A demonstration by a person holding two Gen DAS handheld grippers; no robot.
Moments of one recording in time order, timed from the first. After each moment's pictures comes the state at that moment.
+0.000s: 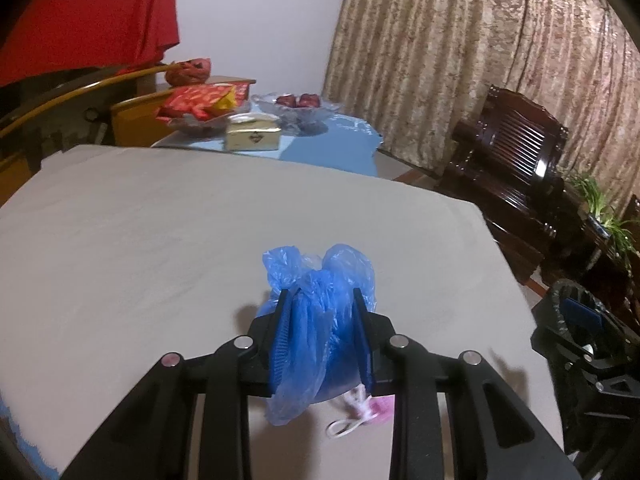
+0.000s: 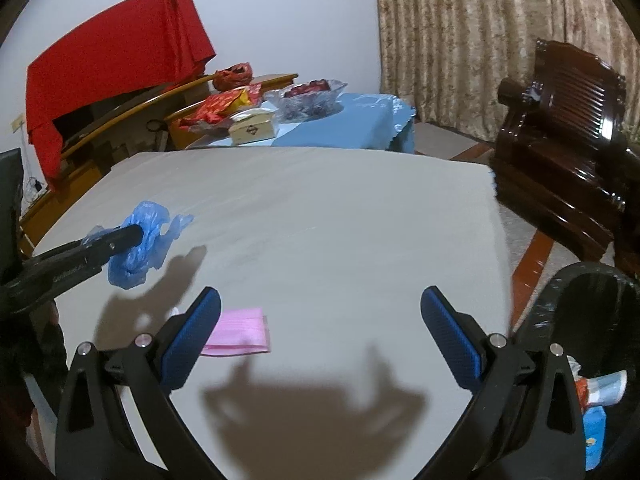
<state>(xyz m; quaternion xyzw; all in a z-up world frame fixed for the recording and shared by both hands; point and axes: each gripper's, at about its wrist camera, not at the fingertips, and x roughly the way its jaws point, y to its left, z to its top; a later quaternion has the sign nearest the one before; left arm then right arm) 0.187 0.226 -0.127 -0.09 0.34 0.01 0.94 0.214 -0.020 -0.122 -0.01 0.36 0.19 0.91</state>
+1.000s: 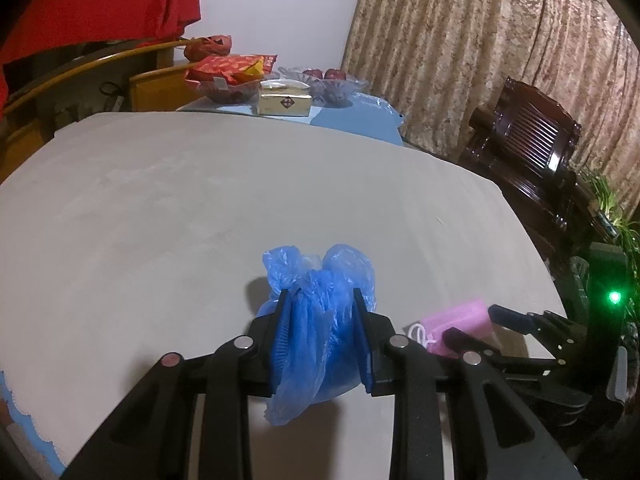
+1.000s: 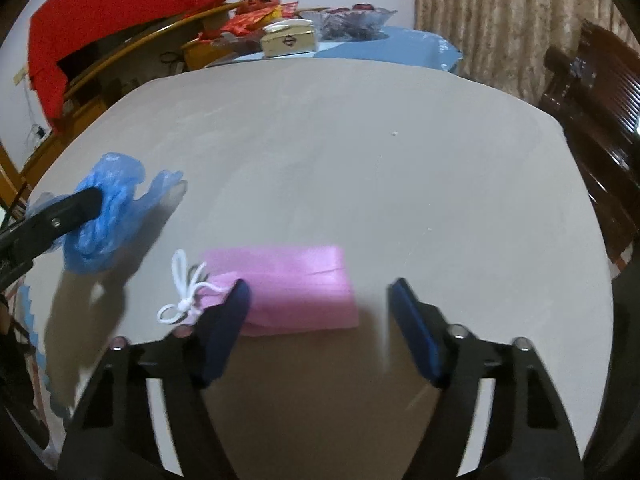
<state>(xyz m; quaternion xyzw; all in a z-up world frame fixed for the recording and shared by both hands) 0.157 0.257 -0.166 -0.10 0.37 0.02 0.92 0.221 0.062 -0.200 -0.06 0.45 0.23 0.86</state>
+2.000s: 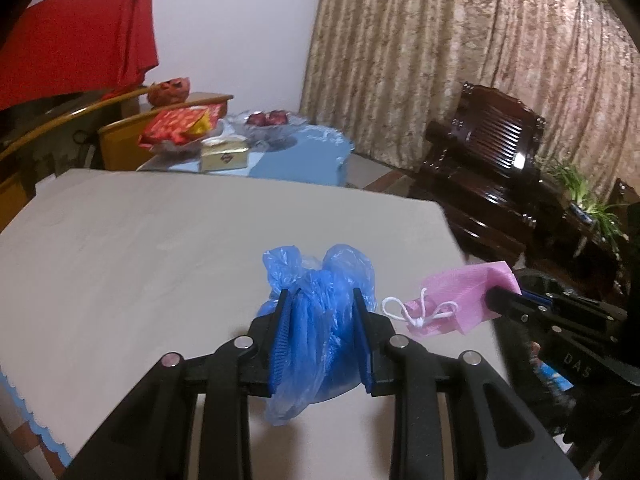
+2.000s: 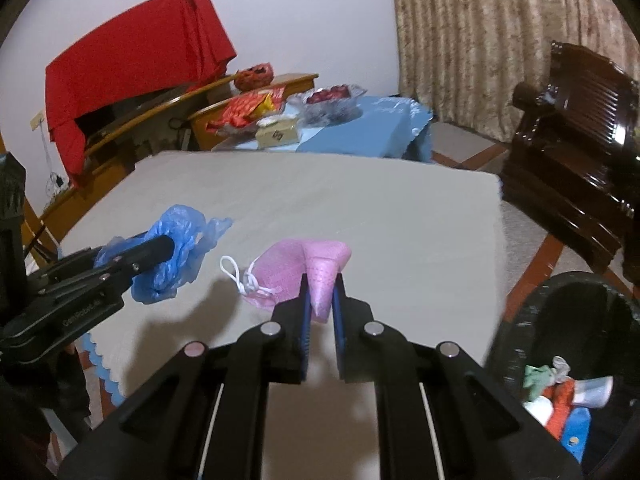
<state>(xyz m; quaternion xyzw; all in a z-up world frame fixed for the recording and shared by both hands) 0.154 0.167 -0.074 -0.06 0.33 -0.03 0.94 0.178 -0.041 -0.062 0.00 0.36 0.22 0.91</state>
